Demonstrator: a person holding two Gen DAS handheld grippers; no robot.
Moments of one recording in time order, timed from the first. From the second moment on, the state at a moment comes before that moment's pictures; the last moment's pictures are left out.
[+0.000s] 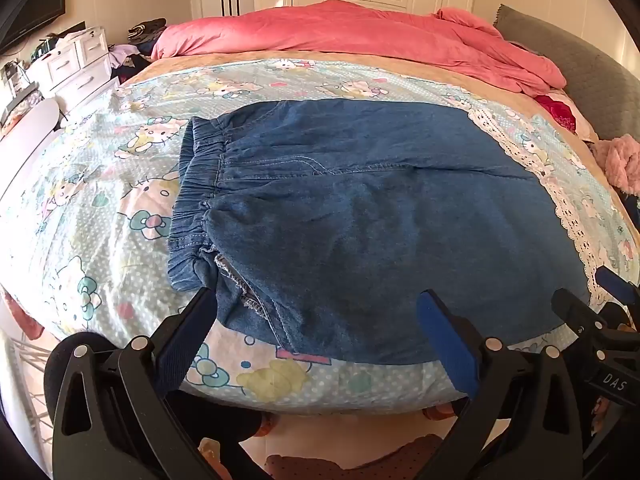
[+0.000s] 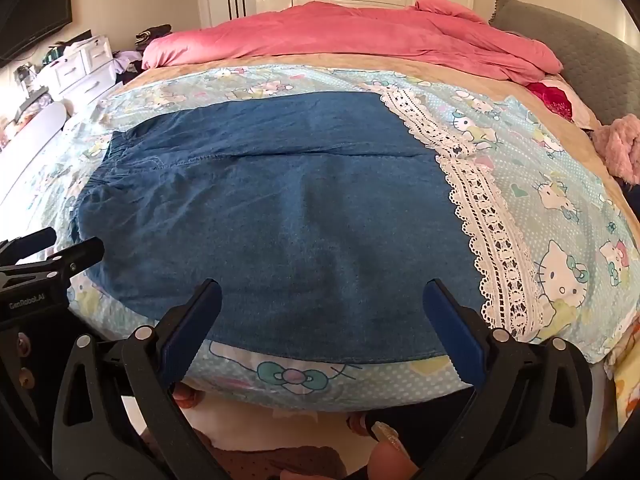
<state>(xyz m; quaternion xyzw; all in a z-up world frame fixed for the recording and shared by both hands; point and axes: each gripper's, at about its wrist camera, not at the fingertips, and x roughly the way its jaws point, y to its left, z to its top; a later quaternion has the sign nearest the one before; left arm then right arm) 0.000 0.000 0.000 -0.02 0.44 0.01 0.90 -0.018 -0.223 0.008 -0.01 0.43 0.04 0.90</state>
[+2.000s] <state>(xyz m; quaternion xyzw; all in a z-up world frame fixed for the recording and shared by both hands) 0.004 -0.001 0.000 -0.02 0.43 0.01 0.90 -0.016 -0.222 0.010 -0.01 0.42 0.05 0.90</state>
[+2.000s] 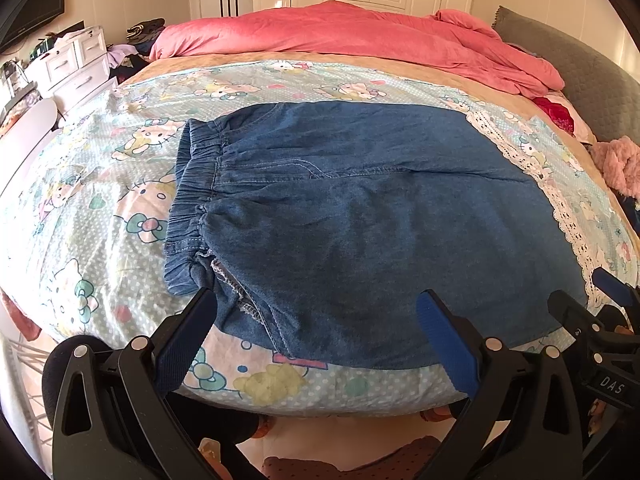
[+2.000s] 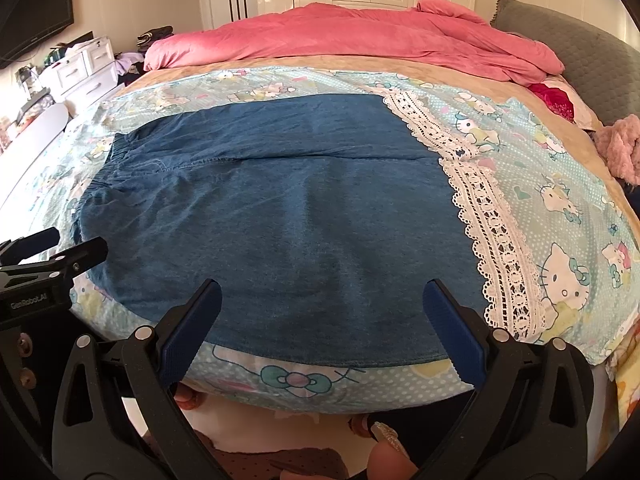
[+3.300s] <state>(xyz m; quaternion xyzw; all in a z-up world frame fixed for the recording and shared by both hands) 0.180 0.127 0.002 -0.04 0.44 0.10 0.89 0.182 -0.123 0.004 -0.11 0.43 0.13 0.88</state>
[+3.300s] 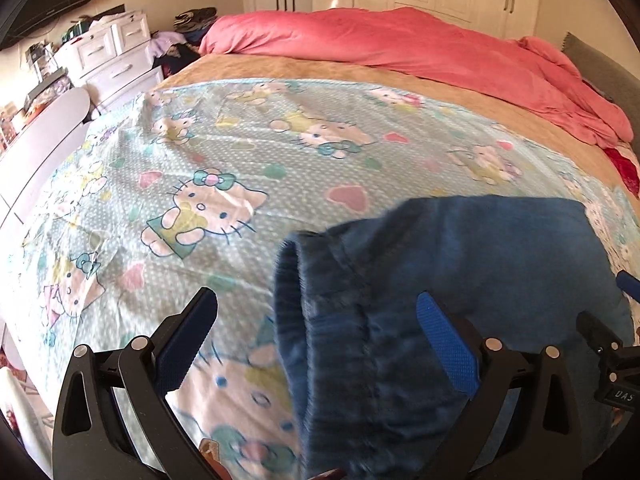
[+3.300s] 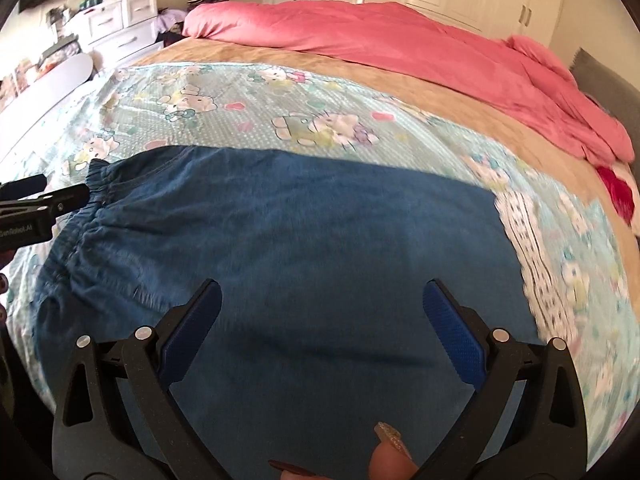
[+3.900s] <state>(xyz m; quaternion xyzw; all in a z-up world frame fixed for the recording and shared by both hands) 0.225 0.152 -0.034 -0.06 0.46 0.07 0.88 0.282 -0.082 -0.015 -0.19 0.45 0.20 0.85</state>
